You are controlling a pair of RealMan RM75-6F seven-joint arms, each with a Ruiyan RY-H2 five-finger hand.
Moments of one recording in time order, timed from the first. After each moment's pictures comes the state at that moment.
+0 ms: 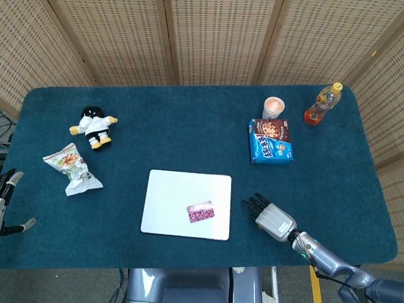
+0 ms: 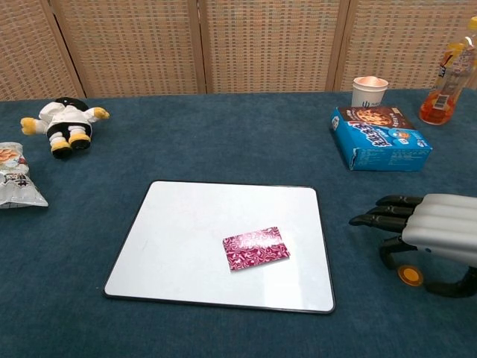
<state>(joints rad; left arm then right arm) -0.10 -0.98 -0.04 -1.71 1.40 1.37 -0.05 0.61 -1.39 -0.16 -1.37 -1.67 0.97 -0.31</state>
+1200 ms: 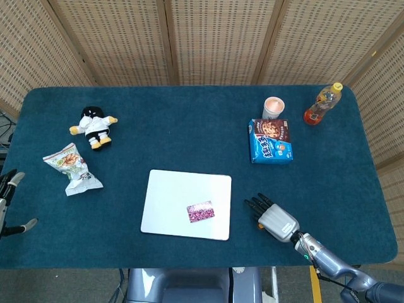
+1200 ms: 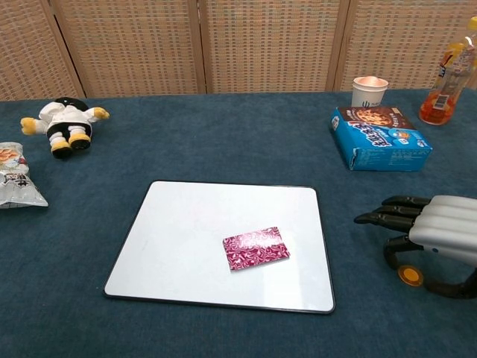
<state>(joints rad) -0.11 -0.98 -0.04 -1.71 1.40 1.37 -0.05 0.57 -1.42 -0.16 -1.30 -1.72 1.02 -0.23</state>
